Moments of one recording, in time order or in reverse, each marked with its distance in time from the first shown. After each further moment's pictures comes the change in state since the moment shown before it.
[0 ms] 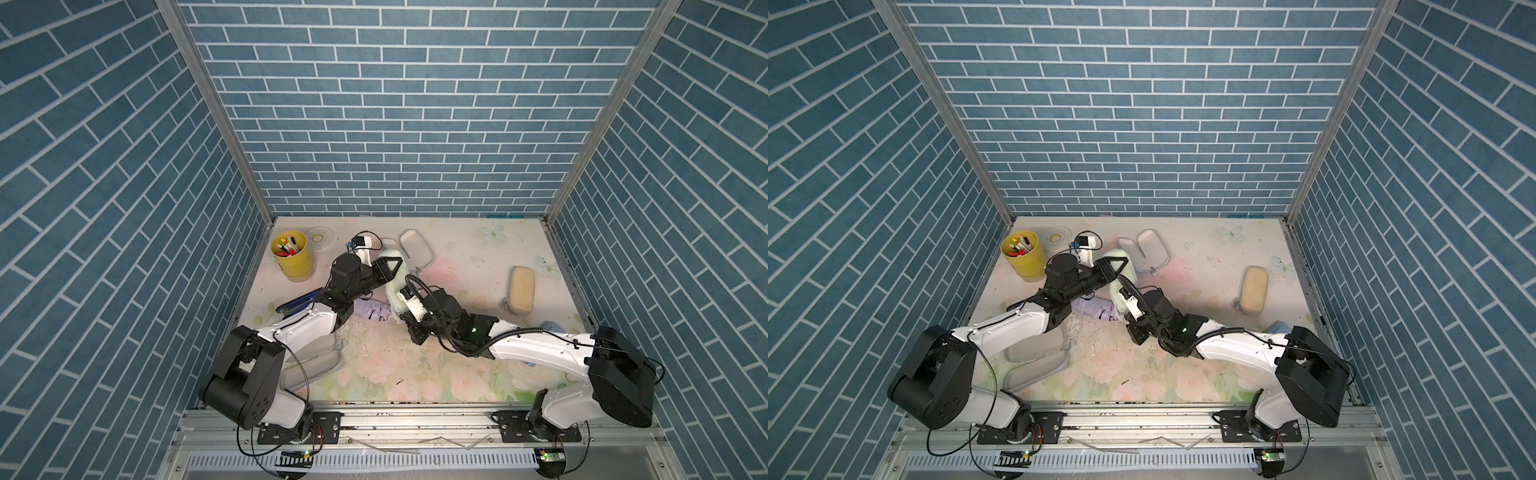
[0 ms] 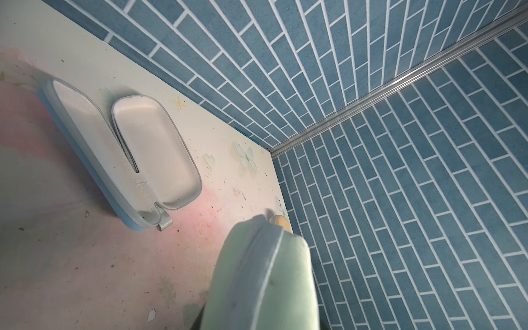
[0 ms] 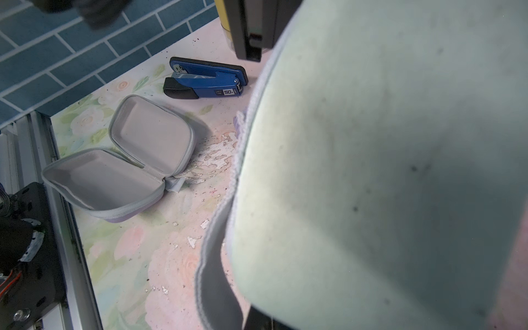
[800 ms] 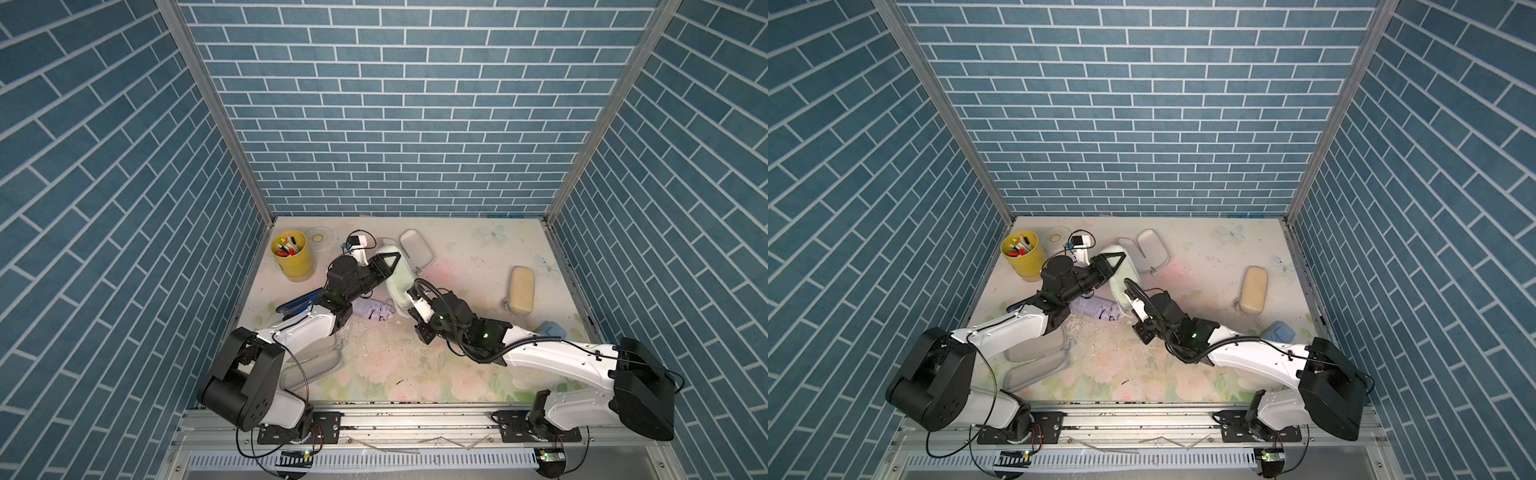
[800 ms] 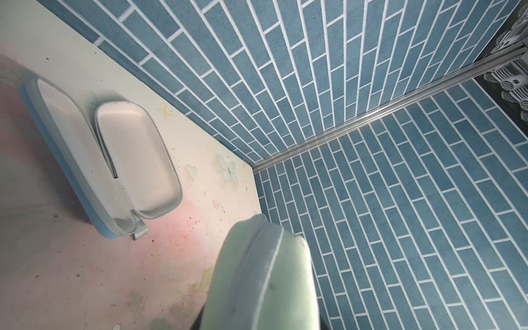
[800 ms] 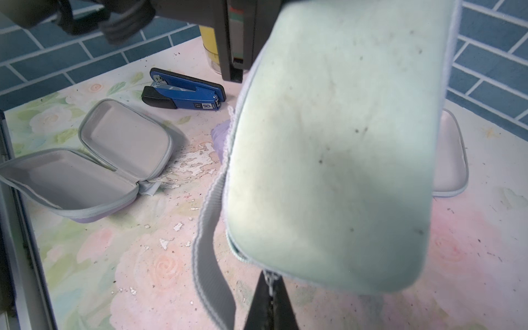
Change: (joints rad) left arm 0.009 -0.018 -0.024 0.100 -0.027 -0.128; right arm 0.000 -0.113 -0.046 -0.032 0.147 -0.113
